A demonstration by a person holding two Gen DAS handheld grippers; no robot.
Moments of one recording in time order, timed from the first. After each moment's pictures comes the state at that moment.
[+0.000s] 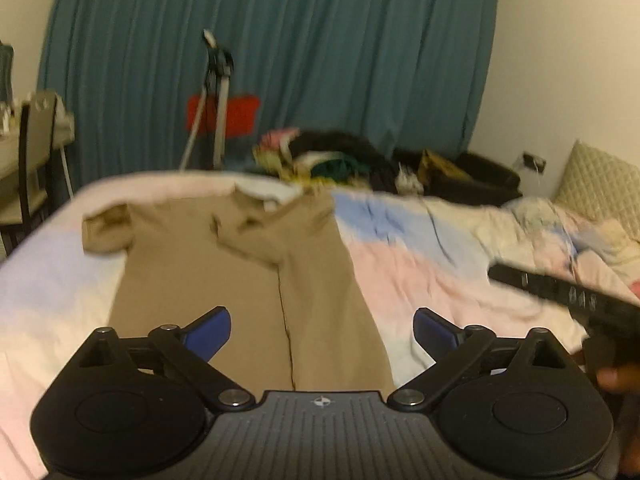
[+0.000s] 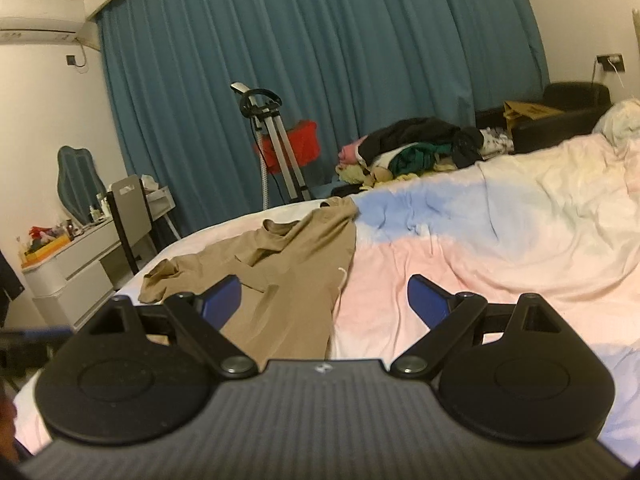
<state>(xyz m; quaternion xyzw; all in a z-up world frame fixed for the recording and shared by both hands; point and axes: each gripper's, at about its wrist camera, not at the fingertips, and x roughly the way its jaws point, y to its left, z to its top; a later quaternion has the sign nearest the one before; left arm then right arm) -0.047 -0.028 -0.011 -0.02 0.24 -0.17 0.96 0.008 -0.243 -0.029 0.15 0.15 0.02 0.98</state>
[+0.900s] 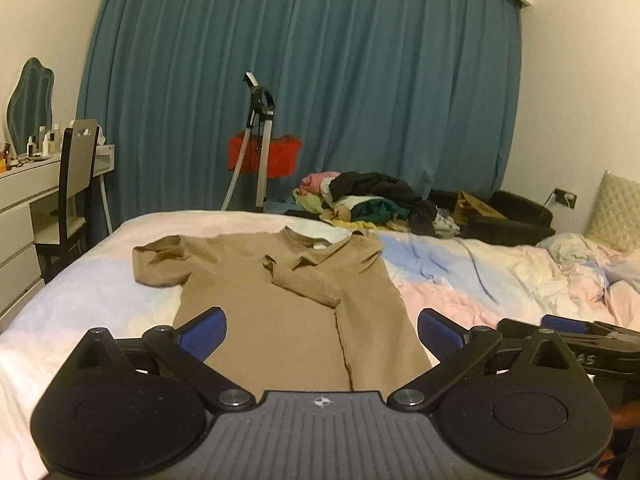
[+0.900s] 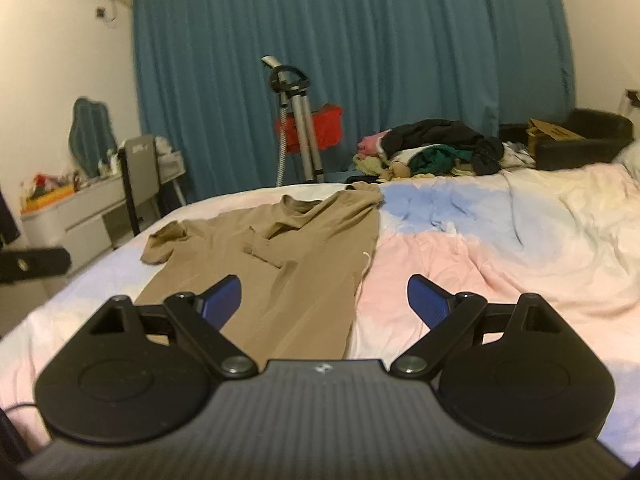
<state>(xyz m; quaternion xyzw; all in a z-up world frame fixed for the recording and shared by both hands) -0.068 0.029 -0.005 -0.04 0.19 -0.12 0.97 0.024 -0.195 -0.036 0.07 0.17 0.05 0.98</state>
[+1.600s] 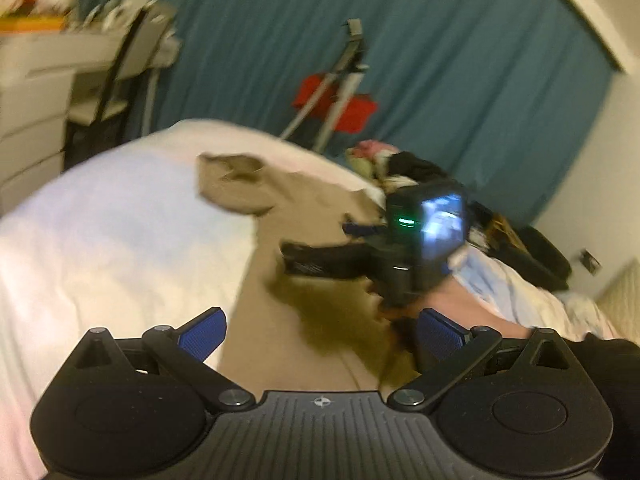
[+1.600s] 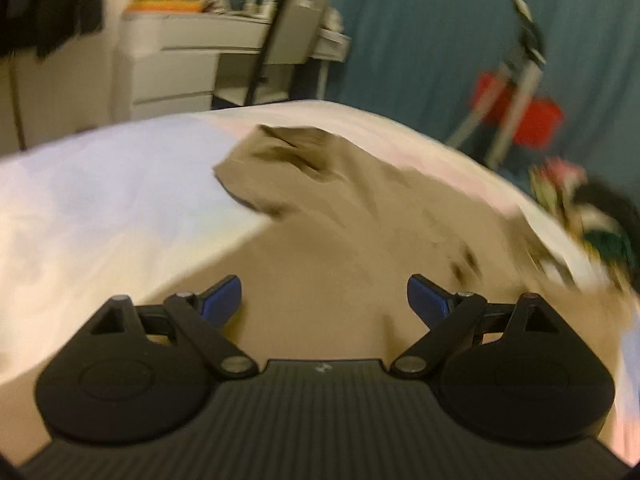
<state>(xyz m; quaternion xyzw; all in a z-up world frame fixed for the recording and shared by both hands) 0.010 0.159 -0.065 -0.20 0.28 -0.06 0.93 0.315 0.091 -0.111 -0.21 0.24 0.24 0.92</state>
